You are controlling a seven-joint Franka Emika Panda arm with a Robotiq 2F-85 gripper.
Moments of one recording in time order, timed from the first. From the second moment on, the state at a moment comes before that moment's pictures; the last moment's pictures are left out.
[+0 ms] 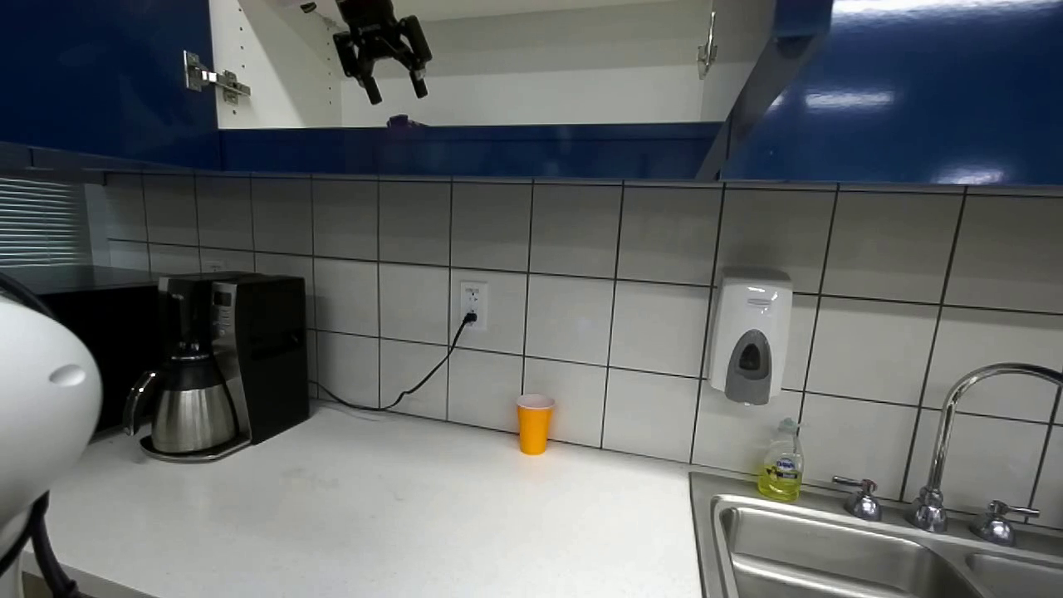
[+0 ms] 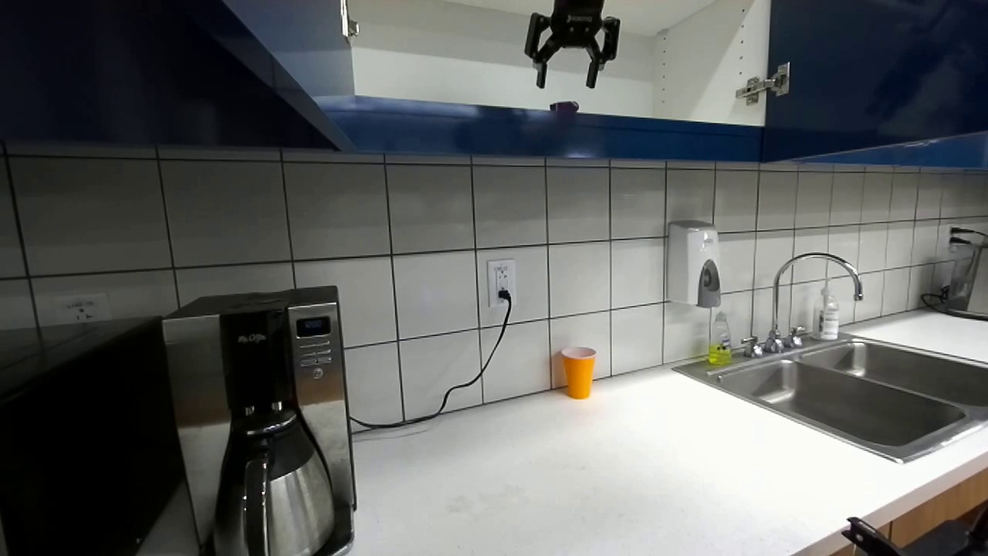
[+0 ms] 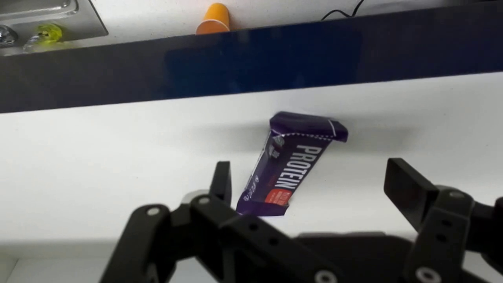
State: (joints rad) arm 0.05 -0.24 0.13 -1.64 -0.20 1.93 0.27
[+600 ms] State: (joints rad) arm 0.06 -0.52 0.13 -1.97 -0.20 2.12 0.25
